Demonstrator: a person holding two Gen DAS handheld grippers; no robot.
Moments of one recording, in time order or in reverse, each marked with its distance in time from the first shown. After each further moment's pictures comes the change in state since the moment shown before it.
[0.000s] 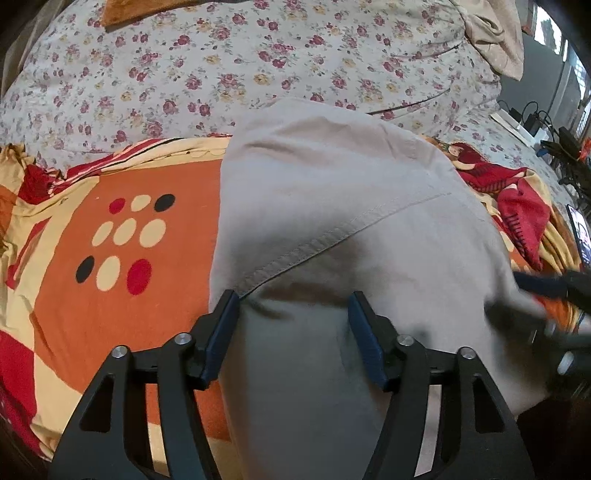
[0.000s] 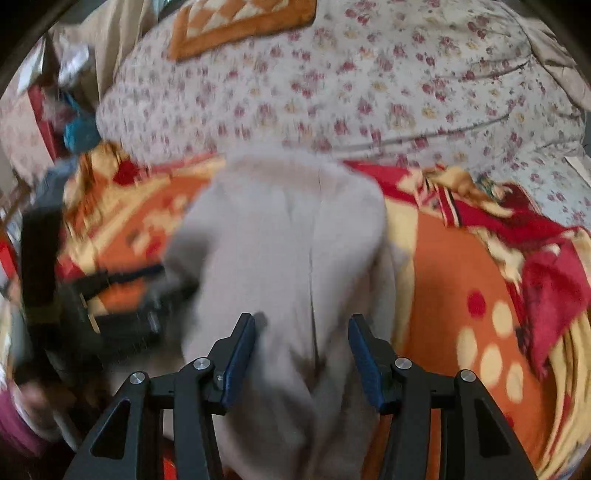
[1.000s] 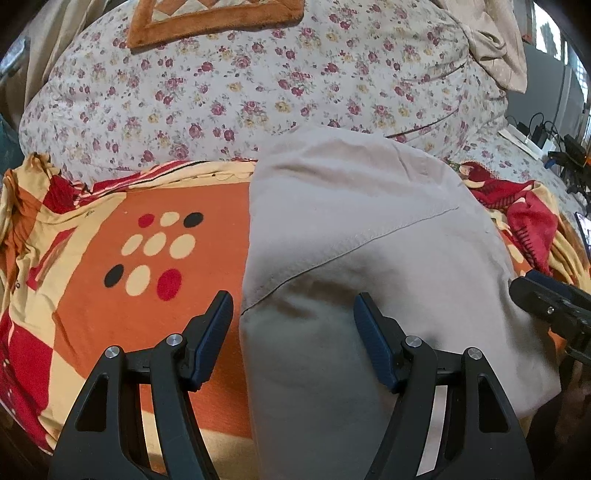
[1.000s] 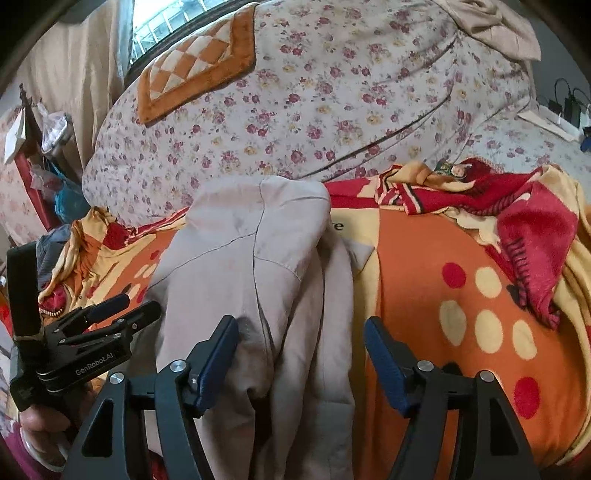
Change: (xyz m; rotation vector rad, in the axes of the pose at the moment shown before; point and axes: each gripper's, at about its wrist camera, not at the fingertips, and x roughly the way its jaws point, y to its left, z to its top) left arm -0.019 0.003 -0.008 -0.006 -0.110 0.066; right arm -0.010 -0.039 -0.030 0.234 -0.223 0.034
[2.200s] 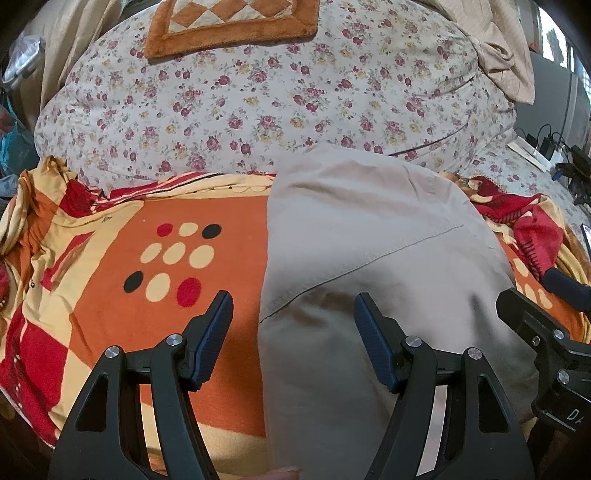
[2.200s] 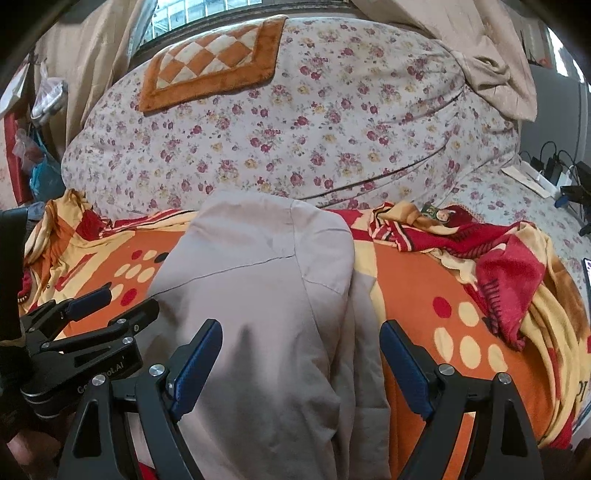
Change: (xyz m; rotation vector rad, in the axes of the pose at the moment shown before) left arm -0.013 0.003 0.002 -0.021 -0.050 0.058; right arm -0.007 0.067 0.002 -0.128 -0.078 -0.209
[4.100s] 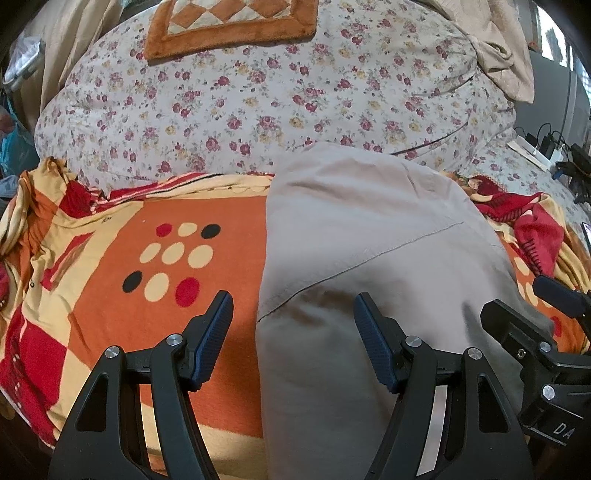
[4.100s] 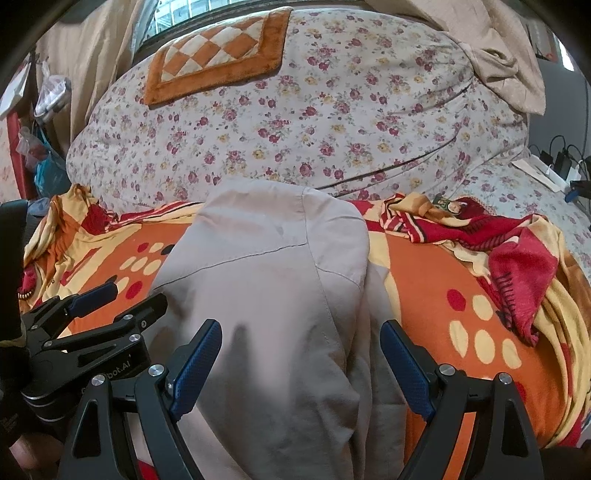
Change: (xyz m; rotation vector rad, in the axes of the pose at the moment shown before) left arm 0.001 -0.001 -0.002 0.005 -0.012 -0.001; right arm 0.008 0.007 -0.005 0.007 0.031 0.029
